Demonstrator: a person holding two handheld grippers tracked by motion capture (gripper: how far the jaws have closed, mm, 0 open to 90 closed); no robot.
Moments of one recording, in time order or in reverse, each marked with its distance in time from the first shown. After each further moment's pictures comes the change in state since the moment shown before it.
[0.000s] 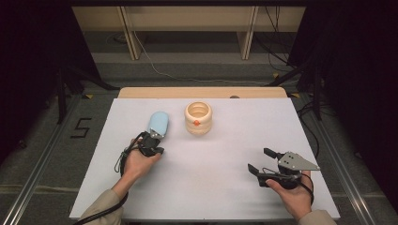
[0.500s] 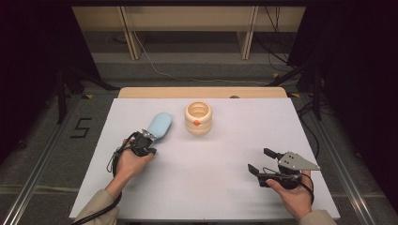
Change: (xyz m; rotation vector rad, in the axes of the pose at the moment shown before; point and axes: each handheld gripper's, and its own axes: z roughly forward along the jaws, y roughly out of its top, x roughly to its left) left arm 0.016 -0.009 -0.009 0.040 0.029 -0.020; right arm -0.001 -0.001 0.000 0.003 0.007 0.009
